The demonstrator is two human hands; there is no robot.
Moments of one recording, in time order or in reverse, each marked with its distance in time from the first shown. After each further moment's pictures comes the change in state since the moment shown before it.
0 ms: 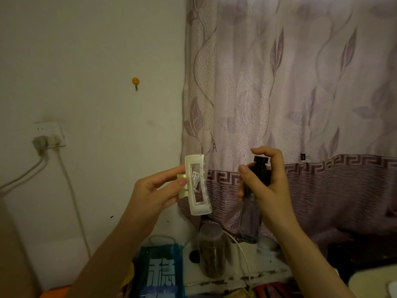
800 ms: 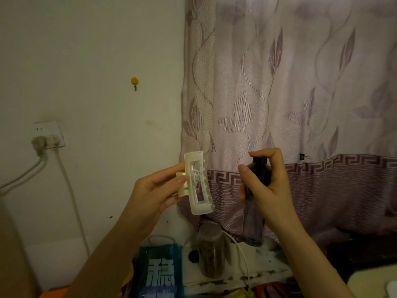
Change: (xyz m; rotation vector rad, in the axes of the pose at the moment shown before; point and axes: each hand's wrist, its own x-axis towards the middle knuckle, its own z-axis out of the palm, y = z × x) left_hand -0.001 0.005 0.005 -0.124 -0.040 -0.018; right_hand 0.000 -0.006 -0.003 -0.092 0.004 -0.032
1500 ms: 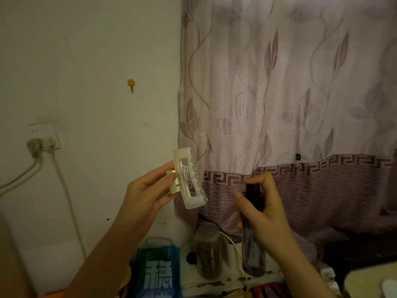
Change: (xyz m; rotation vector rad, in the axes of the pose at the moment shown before) left_hand 0.003 -0.003 -0.002 -0.049 0.051 0.040; right_hand -0.034 0.021 -0.007 -0.022 -0.043 0.107
